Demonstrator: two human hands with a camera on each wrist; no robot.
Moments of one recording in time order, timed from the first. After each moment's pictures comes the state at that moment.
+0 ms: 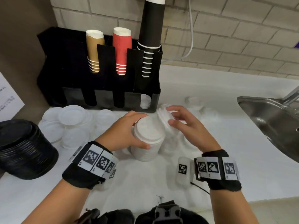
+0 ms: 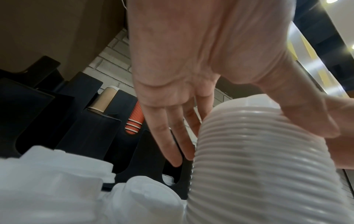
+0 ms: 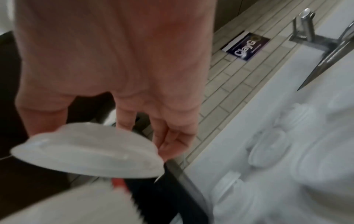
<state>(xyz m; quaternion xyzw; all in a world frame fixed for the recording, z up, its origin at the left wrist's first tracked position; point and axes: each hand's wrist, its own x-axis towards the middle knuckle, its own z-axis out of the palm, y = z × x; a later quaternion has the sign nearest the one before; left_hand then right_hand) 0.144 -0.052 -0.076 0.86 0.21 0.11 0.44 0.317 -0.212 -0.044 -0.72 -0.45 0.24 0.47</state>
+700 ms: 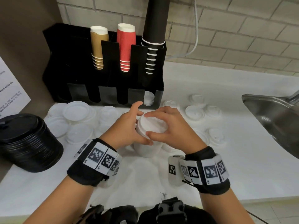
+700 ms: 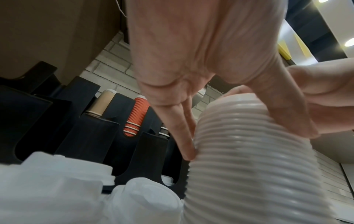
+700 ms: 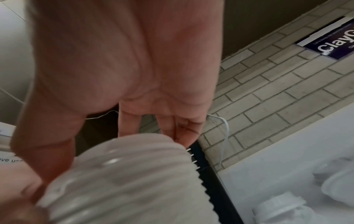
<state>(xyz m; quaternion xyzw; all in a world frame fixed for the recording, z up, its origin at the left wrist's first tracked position) 0.143 -0.057 -0.079 0.84 0.25 0.13 0.47 0.277 -0.186 -0.053 -0.74 -0.58 0.12 0.30</state>
